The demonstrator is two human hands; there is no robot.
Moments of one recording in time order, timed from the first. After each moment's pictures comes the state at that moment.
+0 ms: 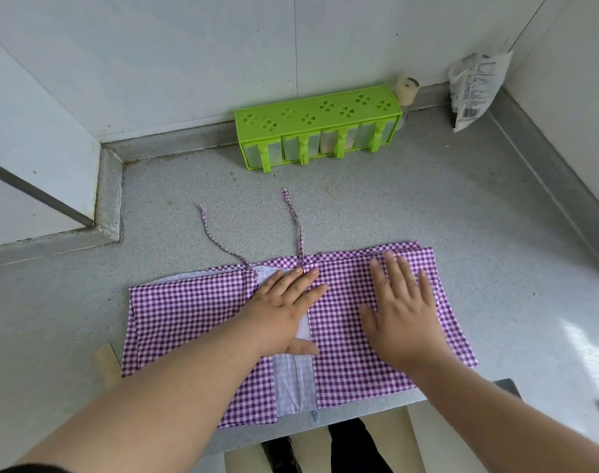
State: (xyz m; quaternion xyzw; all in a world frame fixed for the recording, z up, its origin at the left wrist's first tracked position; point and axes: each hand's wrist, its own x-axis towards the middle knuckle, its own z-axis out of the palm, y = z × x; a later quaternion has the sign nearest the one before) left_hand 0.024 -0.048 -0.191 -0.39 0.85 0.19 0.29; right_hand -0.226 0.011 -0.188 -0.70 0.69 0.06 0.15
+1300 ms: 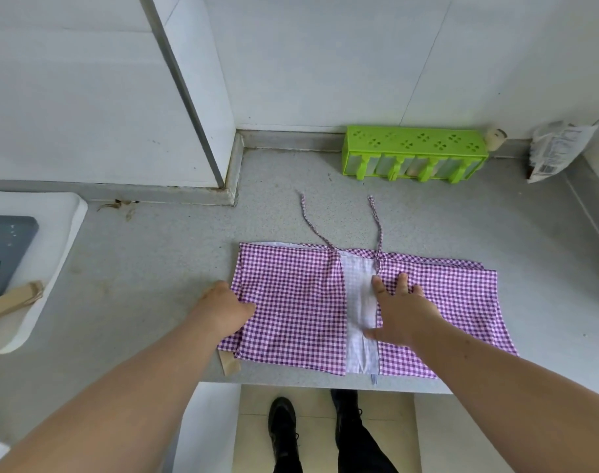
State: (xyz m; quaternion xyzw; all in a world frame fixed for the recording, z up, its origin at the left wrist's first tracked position) left_hand 0.230 0.050 -0.155 -0.83 0.40 0.39 0.01; right_hand -0.110 -0.005 -0.147 -0.72 0.59 0.33 0.19
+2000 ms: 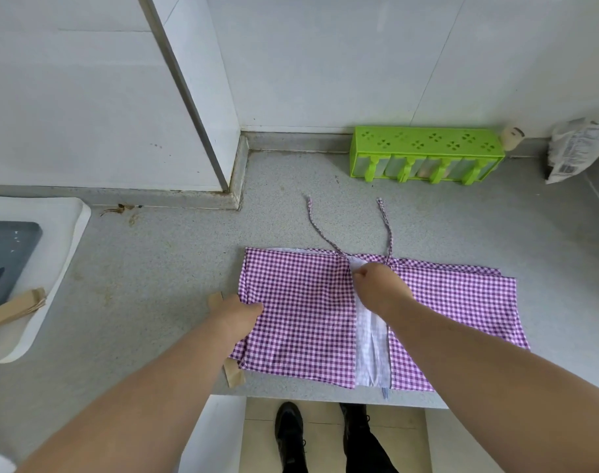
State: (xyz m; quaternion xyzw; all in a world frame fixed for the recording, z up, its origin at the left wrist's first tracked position) left_hand 0.218 0.039 -0.174 -0.82 0.28 0.50 -0.08; right_hand -0.044 -0.050 -0.146 -0.61 0.72 0.07 0.33
